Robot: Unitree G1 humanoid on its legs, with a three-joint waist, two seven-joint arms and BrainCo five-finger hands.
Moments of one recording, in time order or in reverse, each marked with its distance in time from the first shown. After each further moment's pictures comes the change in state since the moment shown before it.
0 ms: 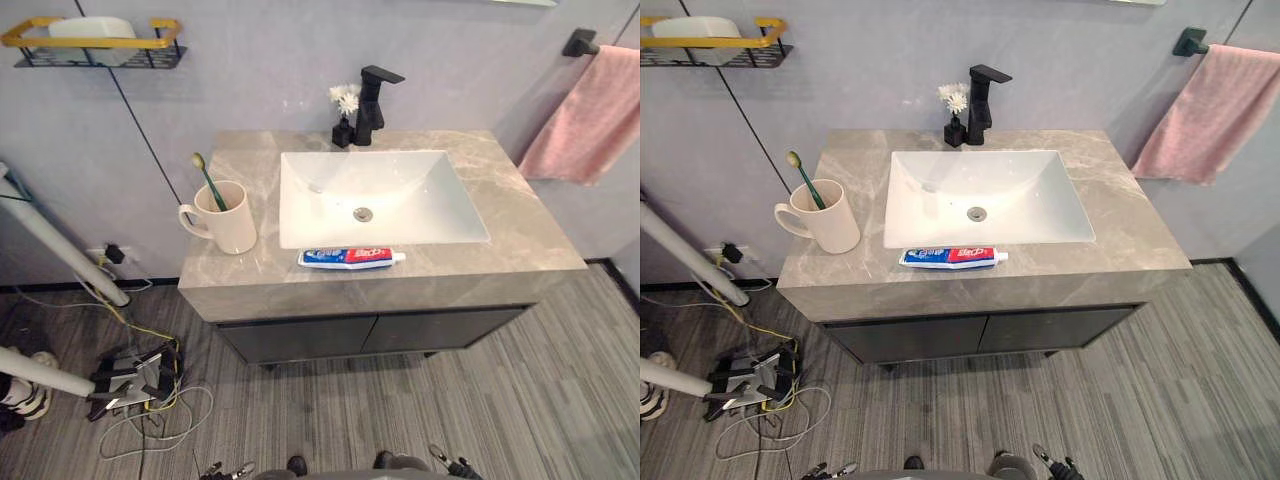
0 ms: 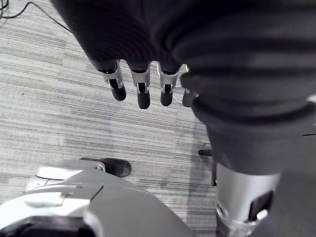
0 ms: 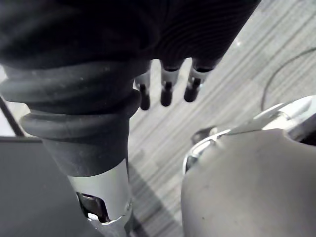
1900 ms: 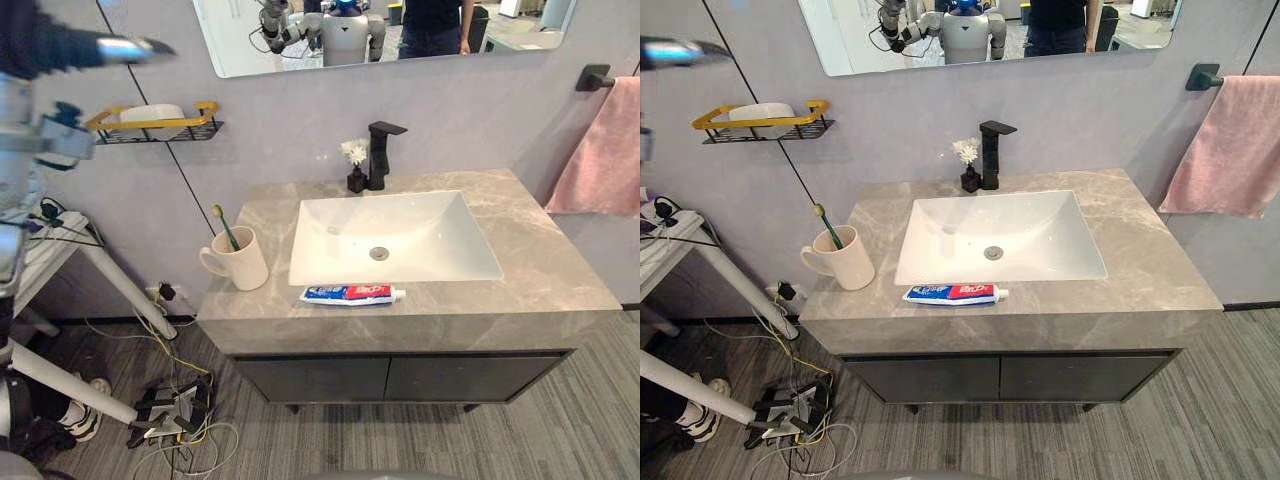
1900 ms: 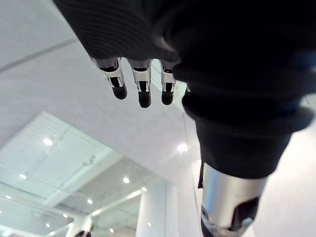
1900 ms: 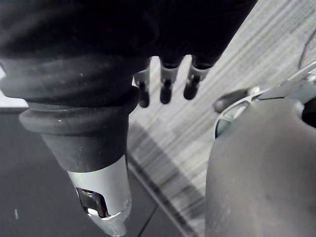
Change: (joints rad) left arm -0.844 1.015 -0.181 -1.321 0.041 -0.210 0.041; right arm 0.188 0.005 -0.072 -0.115 0.000 -0.015 0.113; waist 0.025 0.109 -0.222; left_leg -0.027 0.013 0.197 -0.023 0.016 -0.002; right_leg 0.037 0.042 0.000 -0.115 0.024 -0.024
